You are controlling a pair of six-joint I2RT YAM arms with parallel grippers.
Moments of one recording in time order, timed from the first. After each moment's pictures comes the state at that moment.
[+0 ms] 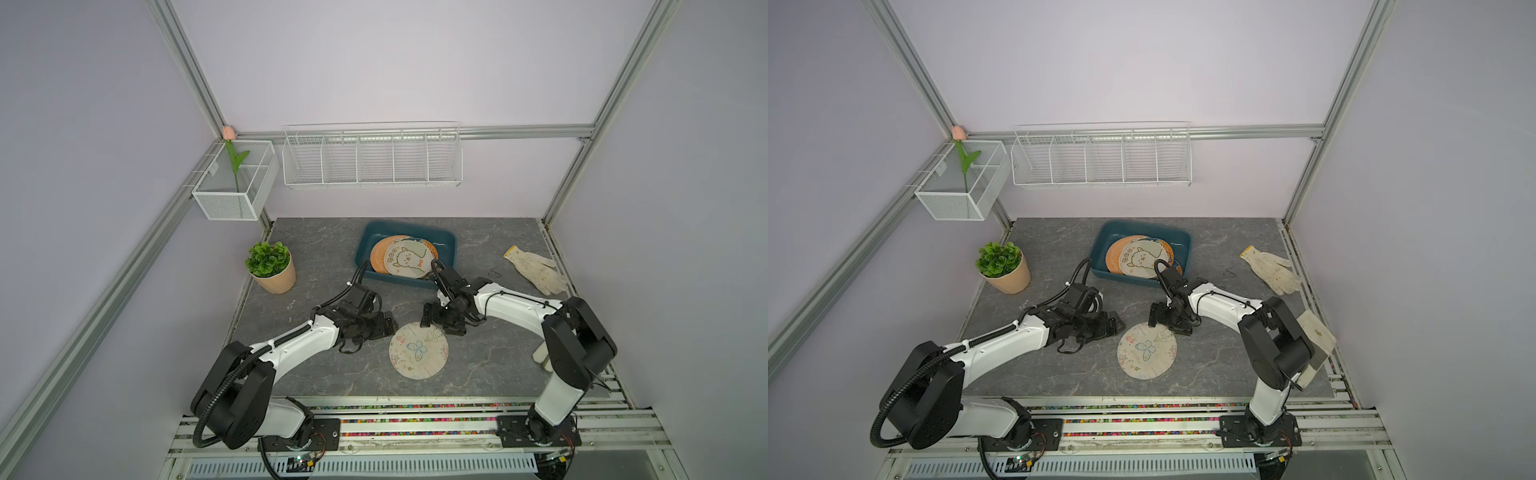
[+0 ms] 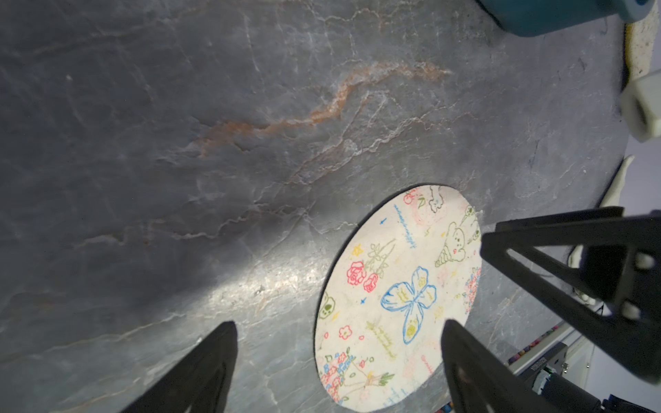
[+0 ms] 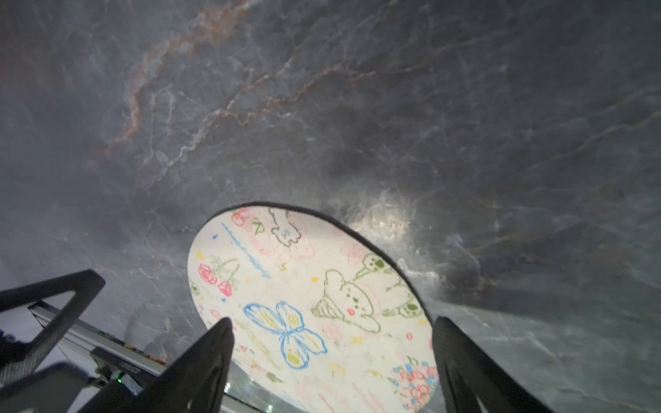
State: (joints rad) left arm -0.64 1.40 0.74 -0.37 0.24 -0.73; right arm 0.64 1.74 1.11 -0.68 -0.26 0.73
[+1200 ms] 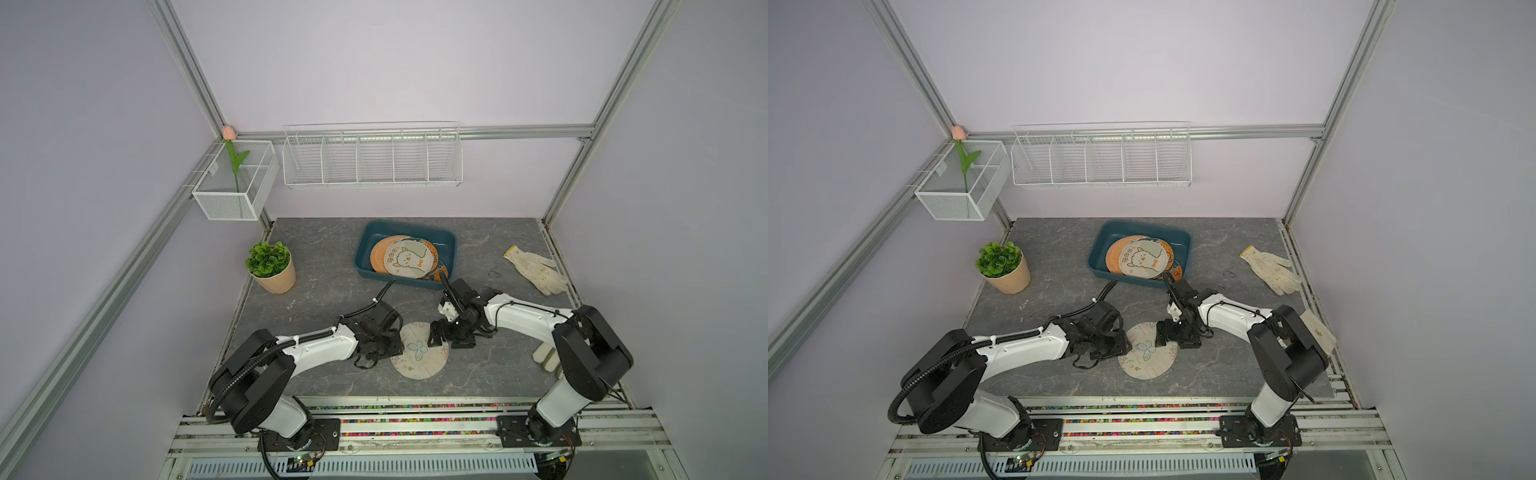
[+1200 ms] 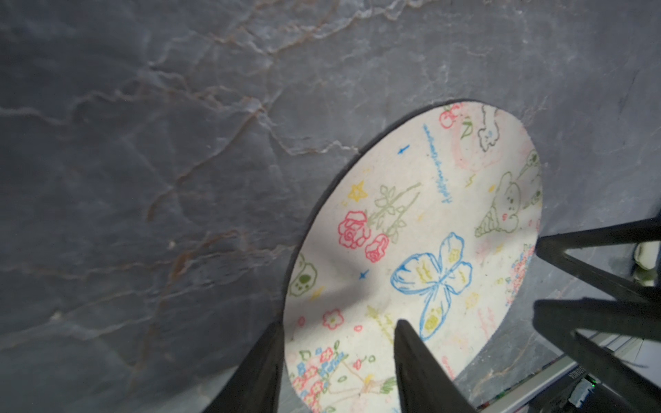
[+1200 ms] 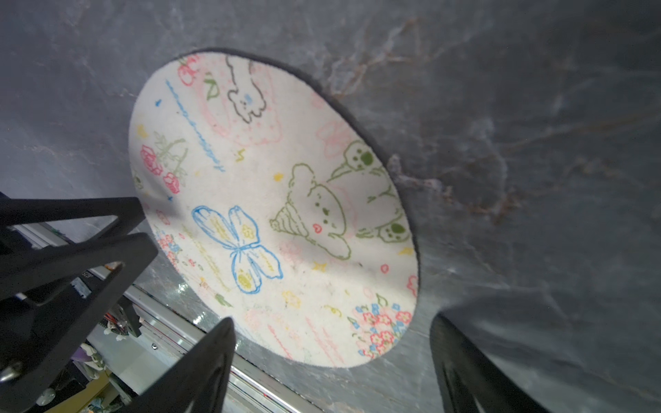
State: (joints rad) left arm -0.84 1.50 0.71 -0.31 0.15 -0.91; right arm 0.63 1.66 0.95 -0.66 -0.39 0.54
